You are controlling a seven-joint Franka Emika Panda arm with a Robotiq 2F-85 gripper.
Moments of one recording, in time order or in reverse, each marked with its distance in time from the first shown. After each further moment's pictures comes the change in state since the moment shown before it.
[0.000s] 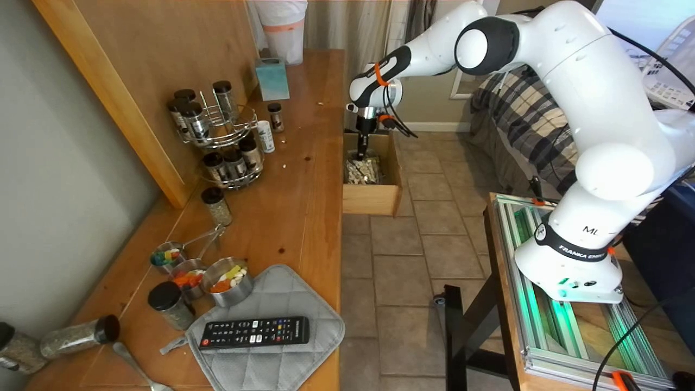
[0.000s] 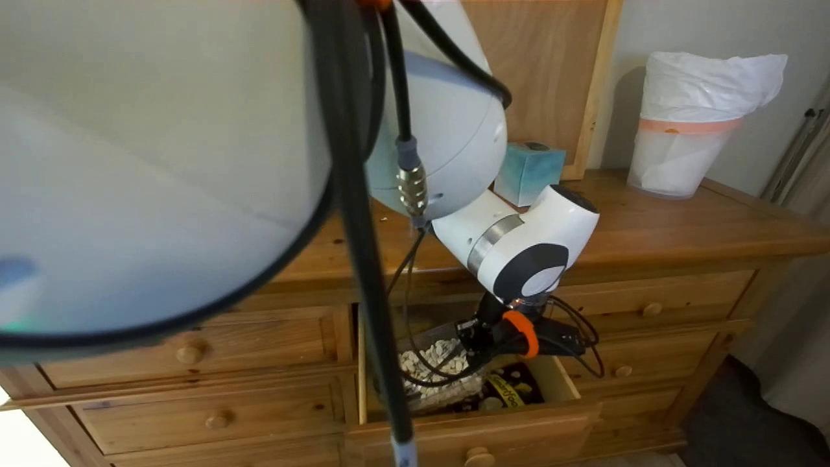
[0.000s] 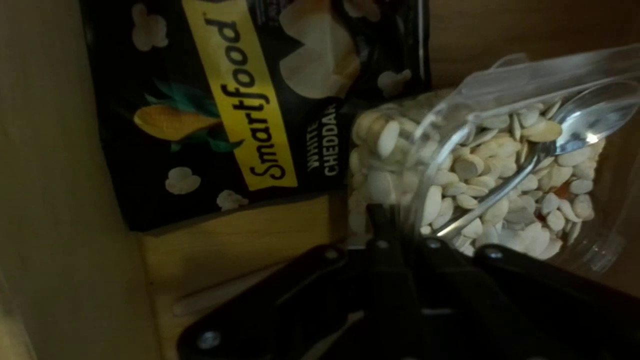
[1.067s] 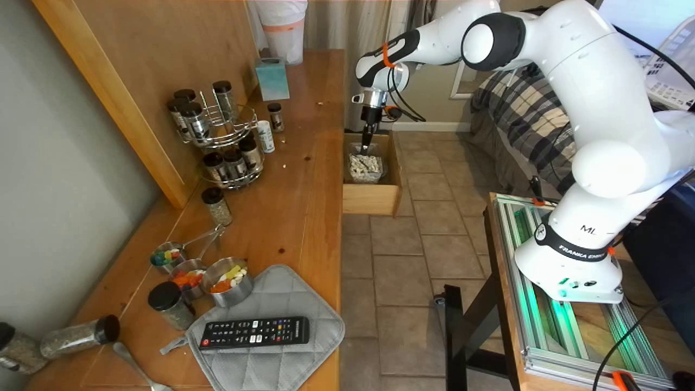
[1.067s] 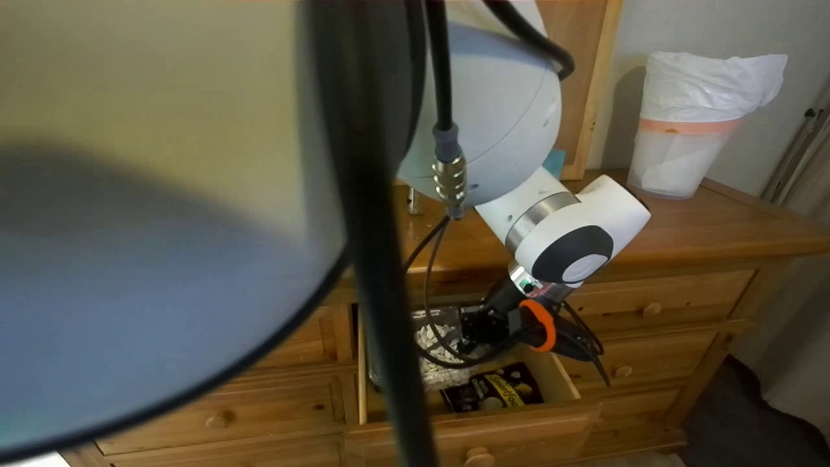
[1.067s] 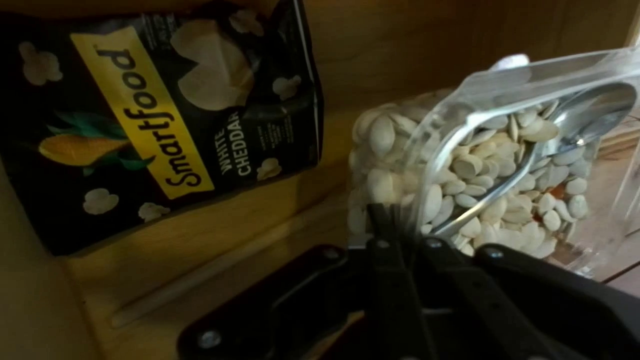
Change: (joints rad) arm -0.077 -0.009 0.034 0.094 0.094 -0.303 -0.004
